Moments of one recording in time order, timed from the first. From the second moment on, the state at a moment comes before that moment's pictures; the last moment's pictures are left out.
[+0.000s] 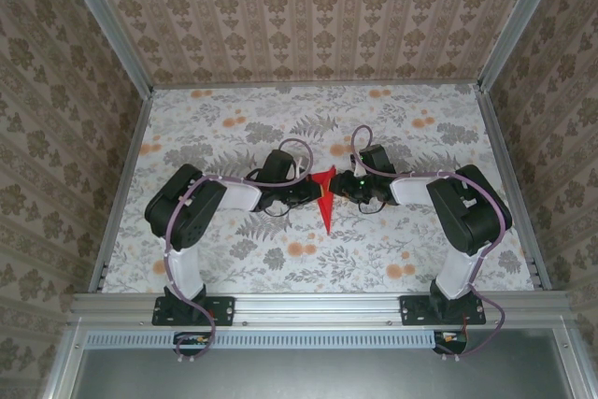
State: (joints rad) left arm -0.67 1.89 0.86 0.30 0.55 -0.86; right arm 0.40 1.79 0.80 0.11 -0.46 0.75
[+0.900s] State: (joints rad) left arm -0.65 1.93 0.89 0.25 0.57 -0.76; right arm 0.40 1.78 0.86 0.11 -0.48 0.75
